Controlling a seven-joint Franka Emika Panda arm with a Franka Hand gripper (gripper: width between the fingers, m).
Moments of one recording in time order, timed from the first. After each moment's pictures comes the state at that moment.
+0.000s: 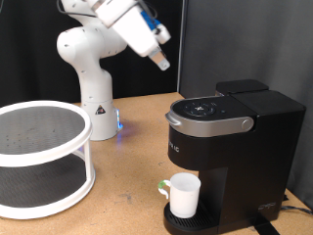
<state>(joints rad) 0.48 -0.49 -0.51 -2.45 0.53 2.29 -0.82</state>
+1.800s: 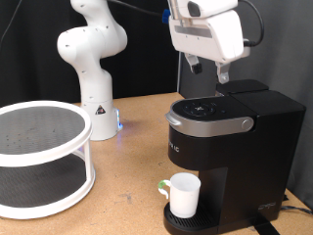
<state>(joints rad) 0.51 -0.14 -0.35 -2.10 0.22 2.14 -0.75</state>
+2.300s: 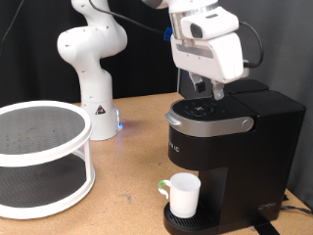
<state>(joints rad) 0.51 -0.12 -0.33 -2.18 0.20 2.25 -0.75</state>
